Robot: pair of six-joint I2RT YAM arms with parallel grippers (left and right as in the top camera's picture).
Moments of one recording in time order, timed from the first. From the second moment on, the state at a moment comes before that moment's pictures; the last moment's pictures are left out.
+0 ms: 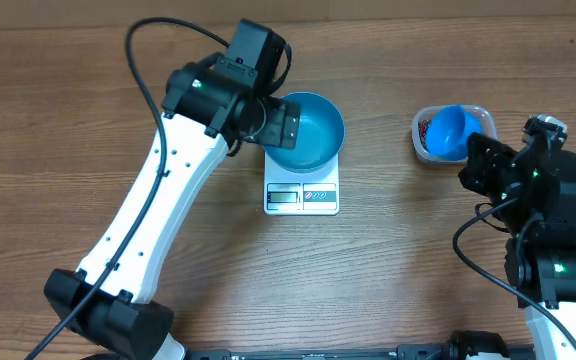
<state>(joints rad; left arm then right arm) -0.46 1.75 1.86 -1.24 -0.04 -0.24 -0.07 0.89 0.85 -0.43 -0.13 0.48</state>
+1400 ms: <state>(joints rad) -0.64 1.75 1.50 -0.90 0.03 -0.05 -0.07 0.91 0.85 -0.48 -0.04 0.46</state>
